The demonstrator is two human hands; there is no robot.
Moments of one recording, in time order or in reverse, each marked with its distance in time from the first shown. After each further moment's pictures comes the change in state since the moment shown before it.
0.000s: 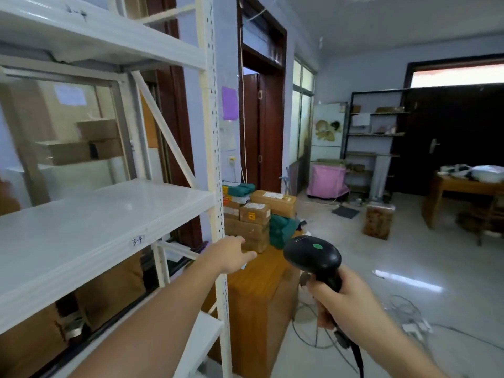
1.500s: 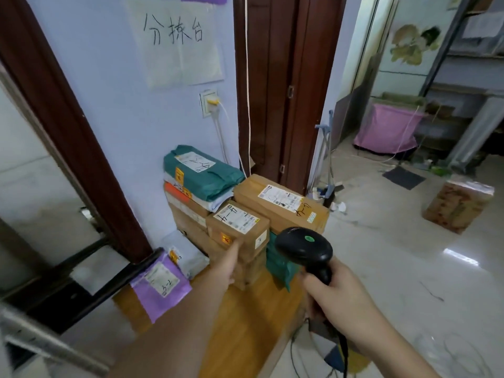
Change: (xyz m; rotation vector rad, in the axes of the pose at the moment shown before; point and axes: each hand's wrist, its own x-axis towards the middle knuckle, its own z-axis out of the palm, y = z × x) left_hand 0.674 -0.036 0.183 -1.193 0.039 -0.947; right_hand 0.742 0.158 -0.036 -0.089 -0.296 0.113
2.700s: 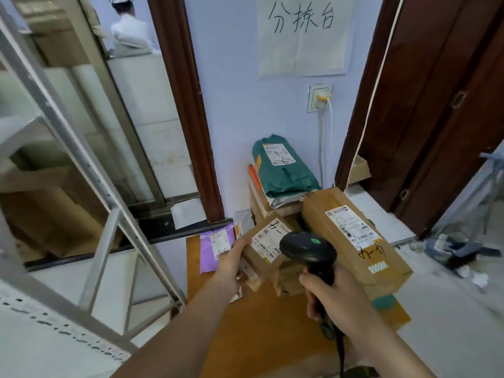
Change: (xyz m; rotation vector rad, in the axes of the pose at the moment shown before) left_hand -0.006 -0.027 -0.007 -0.727 0.402 0.022; right_hand 0.135 0.013 -0.030 -0.053 -0.672 -0.132
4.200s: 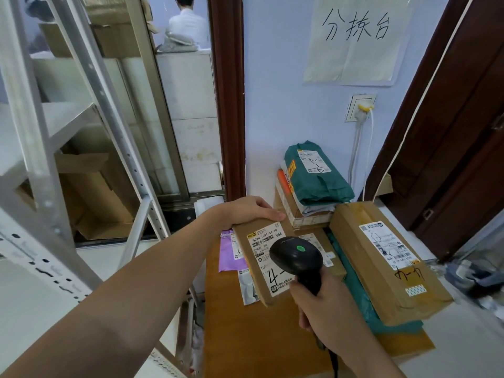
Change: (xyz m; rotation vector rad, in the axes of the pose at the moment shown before) left_hand -0.007 0.167 -0.029 1.064 -0.403 0.363; right_hand 0.009 -0.036 0.073 -0.158 -0.048 -0.154
